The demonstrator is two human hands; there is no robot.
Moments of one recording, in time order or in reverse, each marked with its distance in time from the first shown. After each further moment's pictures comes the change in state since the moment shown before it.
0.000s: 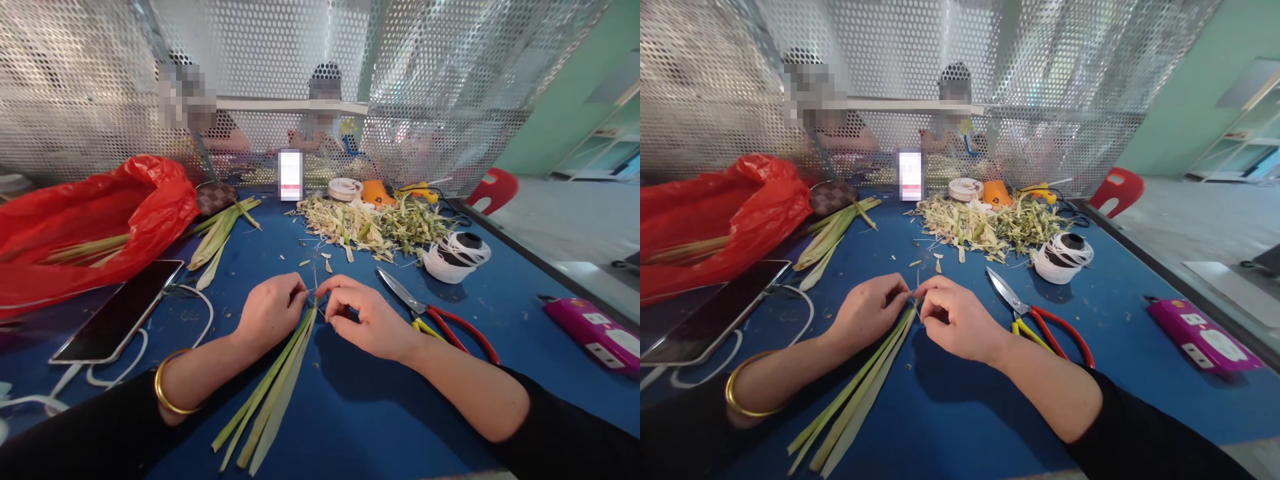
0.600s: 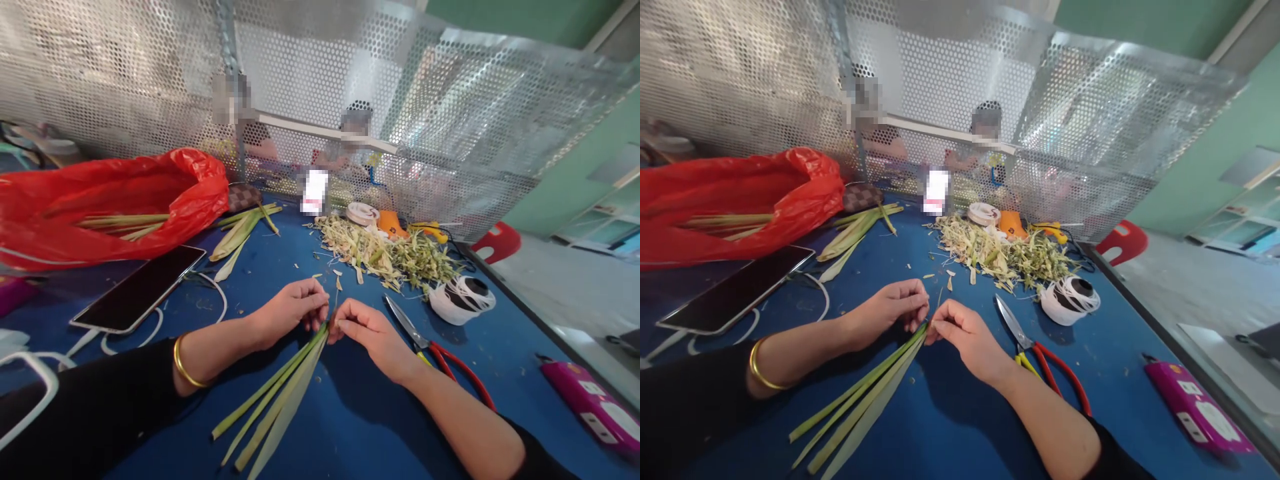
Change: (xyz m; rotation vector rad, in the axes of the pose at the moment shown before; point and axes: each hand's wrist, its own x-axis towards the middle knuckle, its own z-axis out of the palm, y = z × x) left_hand 0.003 0.006 -0.006 -1.123 -0.314 -0.197; right_hand 0.004 0.010 0.007 0.401 -0.058 0.197
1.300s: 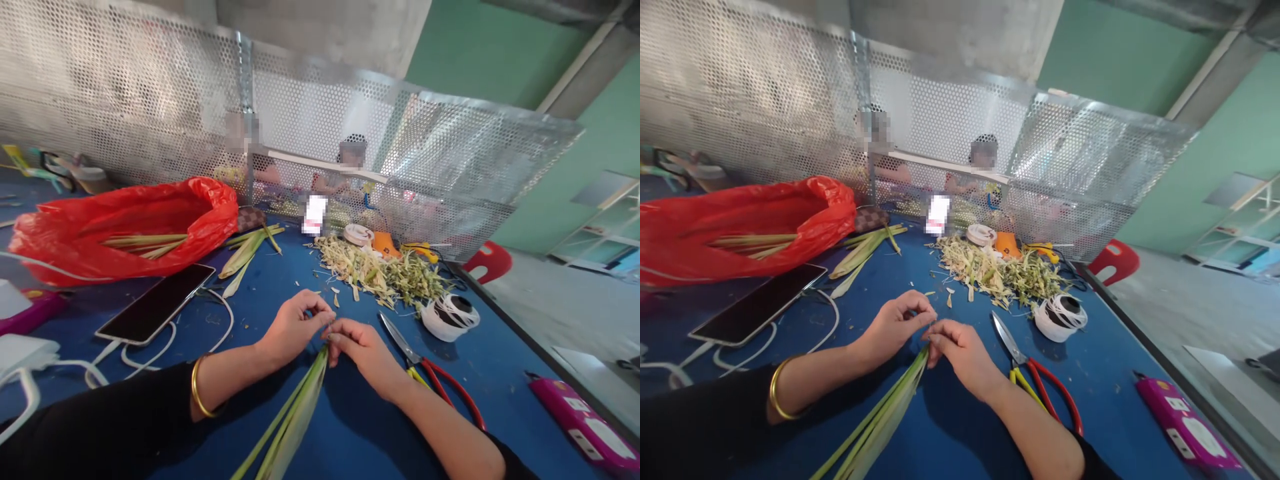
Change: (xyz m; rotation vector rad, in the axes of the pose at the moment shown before) left_hand -0.002 -0.007 0.010 0.322 0.368 0.326; right_hand 0.003 0.001 0.011 -0.050 0.065 -0.006
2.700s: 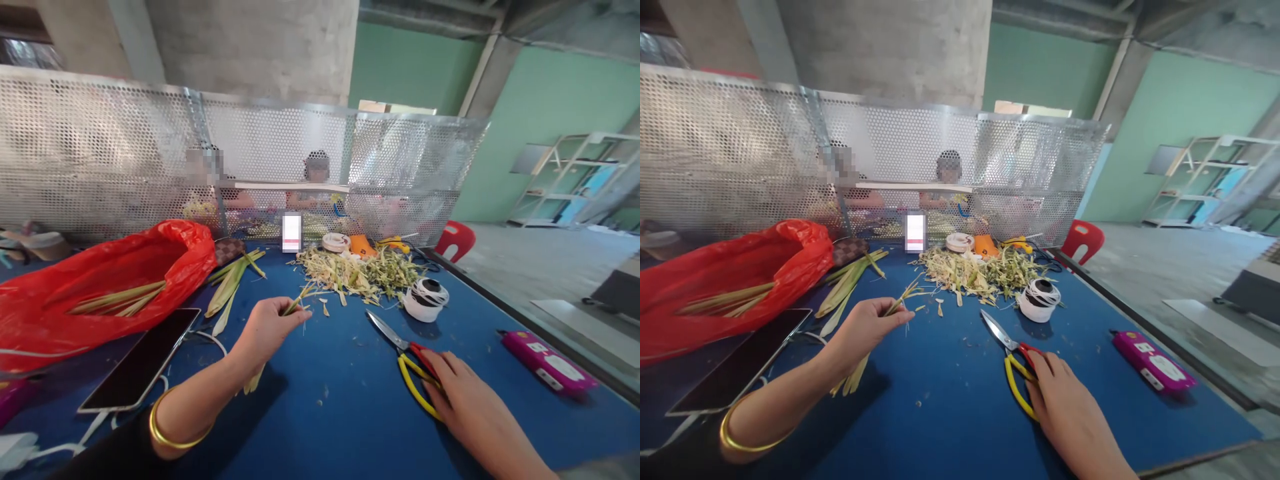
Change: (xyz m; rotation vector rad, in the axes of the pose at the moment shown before) left_hand 0.015 0.042 -0.036 0.095 -0.029 -0.253; right_hand -0.133 0.029 -0.068 -1.385 0.565 0.102
